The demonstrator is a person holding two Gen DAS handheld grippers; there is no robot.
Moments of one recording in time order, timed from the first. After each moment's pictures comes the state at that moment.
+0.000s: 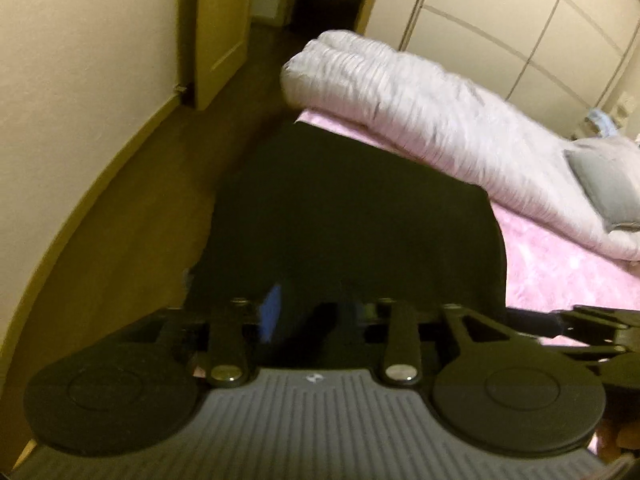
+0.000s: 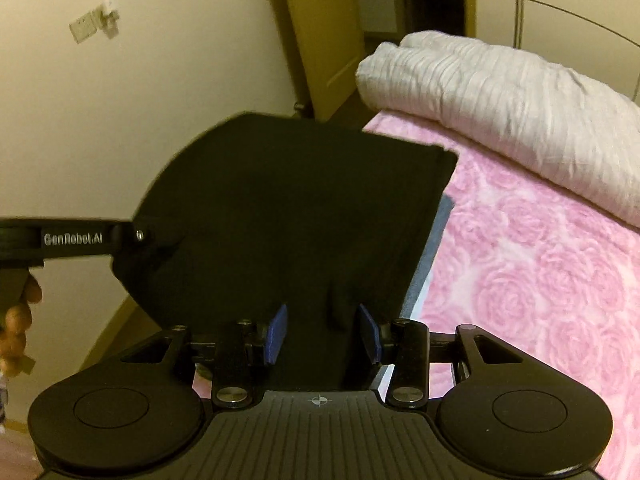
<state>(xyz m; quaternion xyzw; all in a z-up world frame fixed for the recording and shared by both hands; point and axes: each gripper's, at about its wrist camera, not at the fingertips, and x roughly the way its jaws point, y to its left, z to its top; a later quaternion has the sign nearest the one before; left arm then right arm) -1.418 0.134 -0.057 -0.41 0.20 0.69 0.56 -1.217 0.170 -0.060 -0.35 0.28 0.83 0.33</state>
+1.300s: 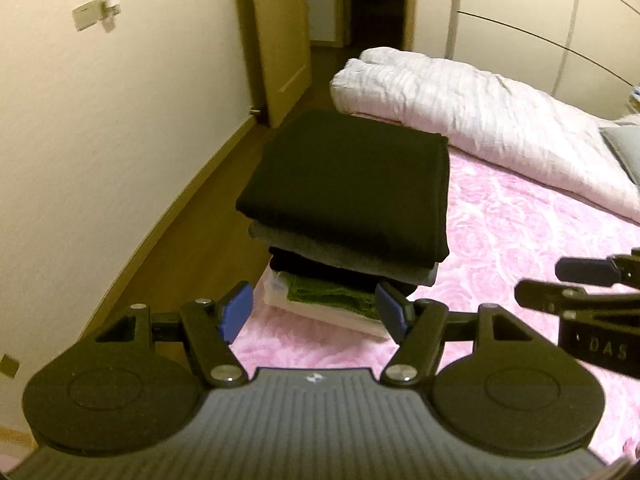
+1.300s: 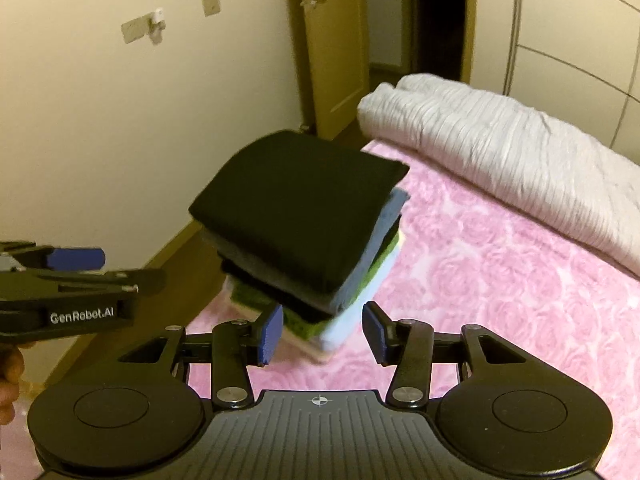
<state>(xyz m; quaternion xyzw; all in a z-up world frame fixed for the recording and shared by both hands) -1.262 -0.026 0.014 -0.34 0.24 0.78 0.47 -1.110 0.046 0.023 -0.36 0.21 0.85 0.33</state>
